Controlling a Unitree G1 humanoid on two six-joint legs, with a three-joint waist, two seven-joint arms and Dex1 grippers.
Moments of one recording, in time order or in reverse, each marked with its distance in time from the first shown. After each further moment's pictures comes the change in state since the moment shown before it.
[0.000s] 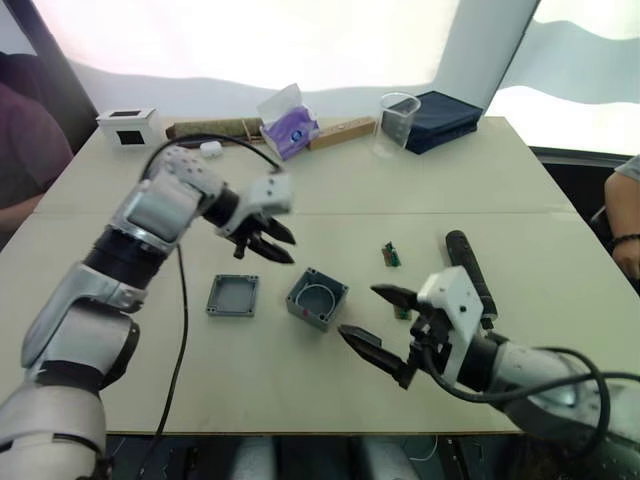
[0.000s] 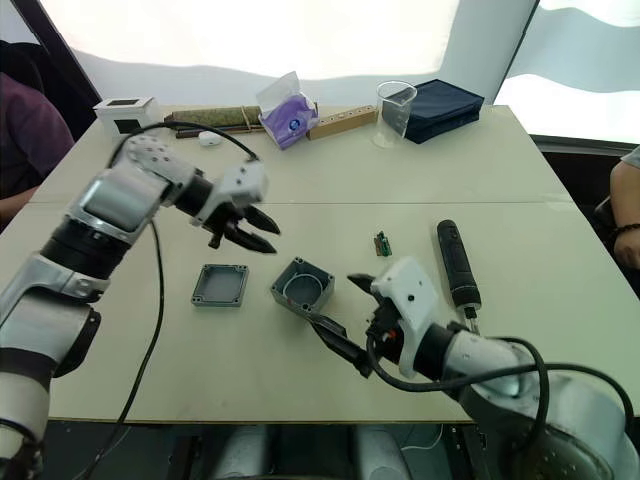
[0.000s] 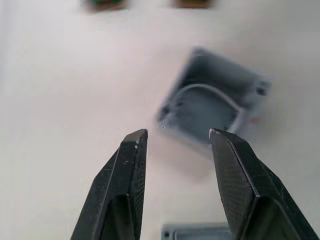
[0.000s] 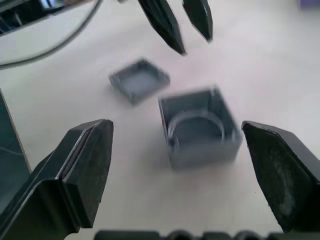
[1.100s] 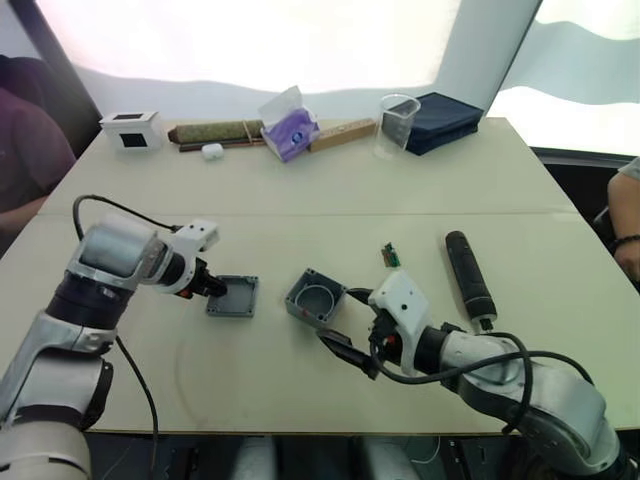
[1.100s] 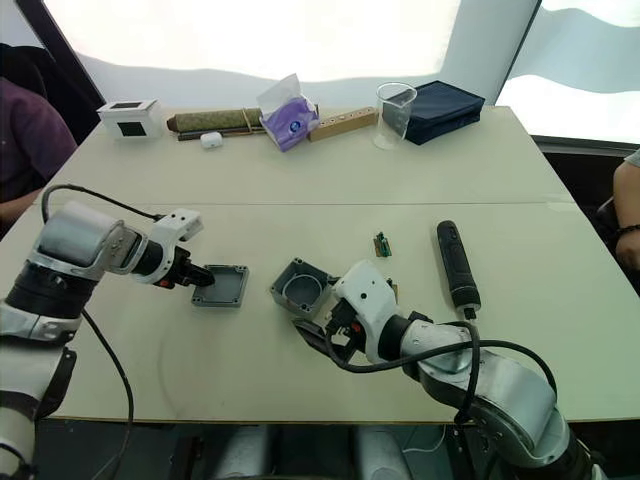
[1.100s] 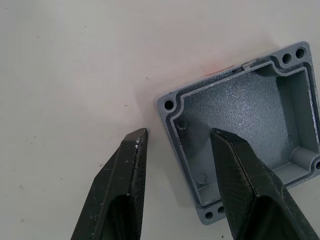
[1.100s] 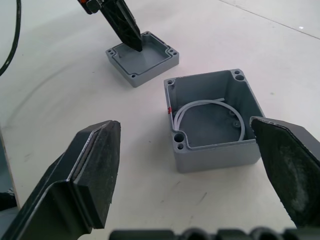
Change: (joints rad) left arm 0.275 0.037 0.180 -0.198 -0.263 0.883 0.701; right arm -0.053 0.174 0.241 0.113 -0.360 0.088 0.070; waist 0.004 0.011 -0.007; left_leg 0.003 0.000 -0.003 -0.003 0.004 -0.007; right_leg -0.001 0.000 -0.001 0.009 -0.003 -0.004
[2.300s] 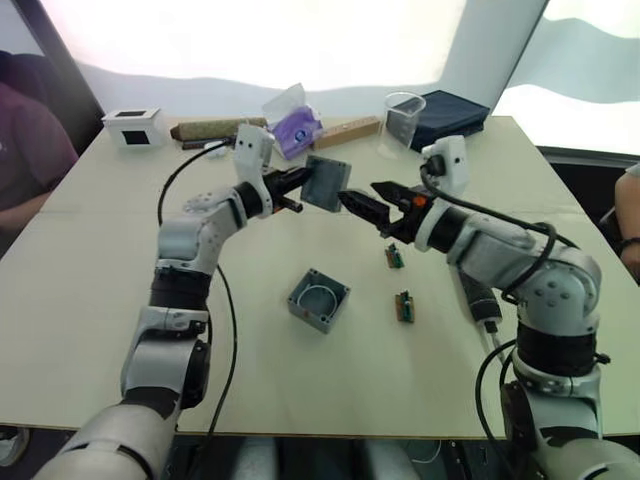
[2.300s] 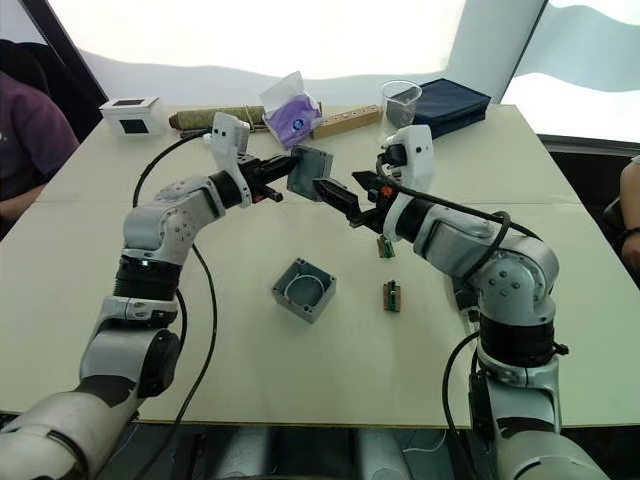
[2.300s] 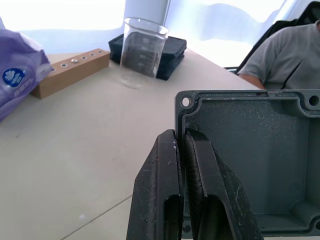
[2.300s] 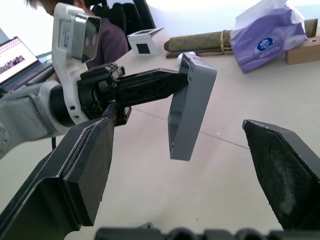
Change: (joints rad) left arm -0.111 -0.512 0.307 0.228 -0.069 -1.001 0.083; right arm -0.525 0.198 -0.412 0.552 0.362 0.120 -0.150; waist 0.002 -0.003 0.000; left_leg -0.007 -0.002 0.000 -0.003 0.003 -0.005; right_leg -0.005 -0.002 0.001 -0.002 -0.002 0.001
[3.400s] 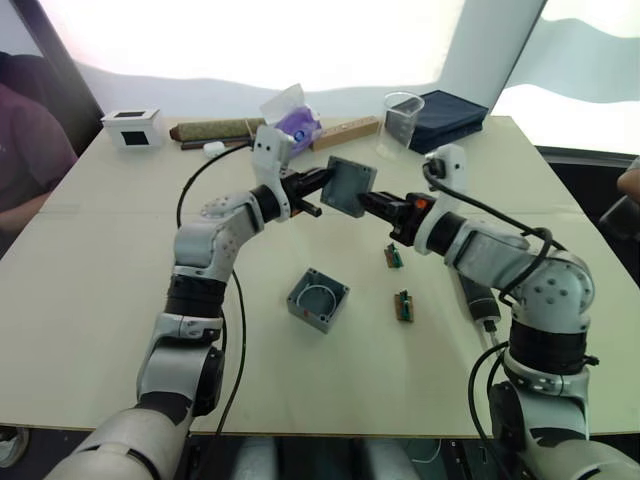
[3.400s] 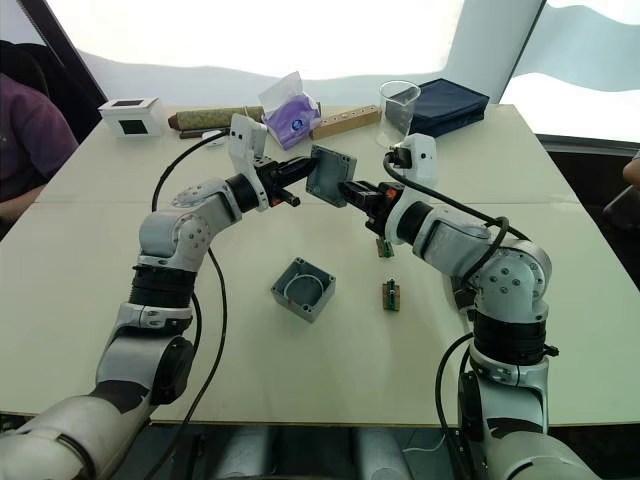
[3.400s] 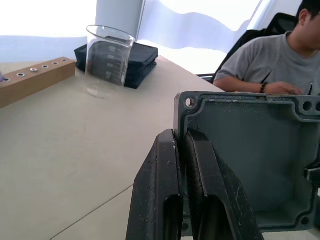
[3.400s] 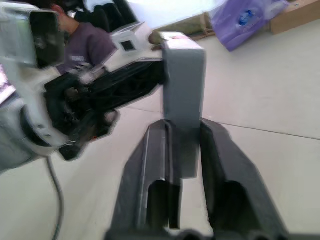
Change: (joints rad) left arm 0.025 -0.052 -0.011 -0.079 -0.008 0.039 -0.001; right arm 0.031 0.053 -0.026 0.019 0.037 0.058 -0.112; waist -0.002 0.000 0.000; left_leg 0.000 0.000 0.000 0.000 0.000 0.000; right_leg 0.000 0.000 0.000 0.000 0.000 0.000
